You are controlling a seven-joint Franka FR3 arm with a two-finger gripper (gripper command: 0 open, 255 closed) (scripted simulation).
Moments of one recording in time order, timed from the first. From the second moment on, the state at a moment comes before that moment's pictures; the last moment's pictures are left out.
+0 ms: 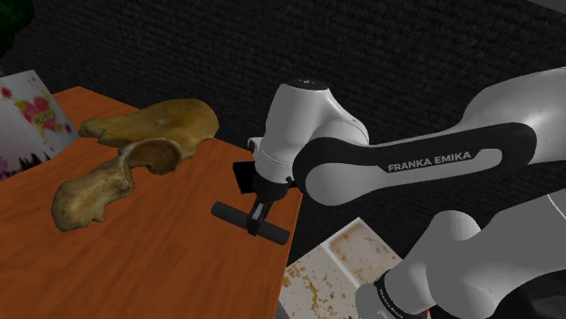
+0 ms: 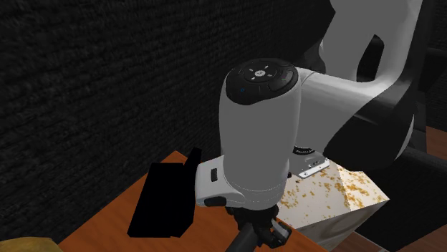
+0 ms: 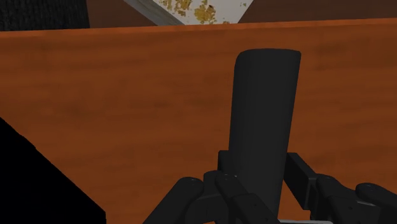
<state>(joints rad) 0.33 -0.30 0.35 -2.48 0.23 2.18 -0.04</state>
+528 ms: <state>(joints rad) 0.33 -0.36 0.34 -2.42 0.23 2.06 -0.04</state>
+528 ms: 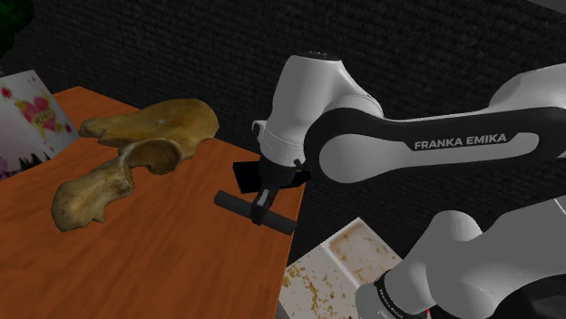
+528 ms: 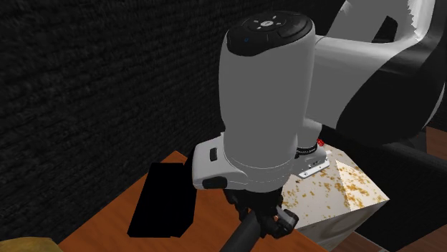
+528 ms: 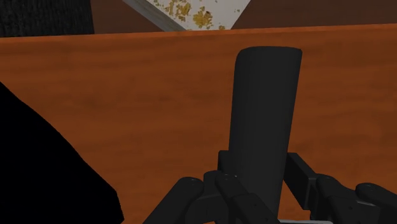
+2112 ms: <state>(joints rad) 0.18 -0.26 0.10 -2.22 0.11 1.92 -0.35</state>
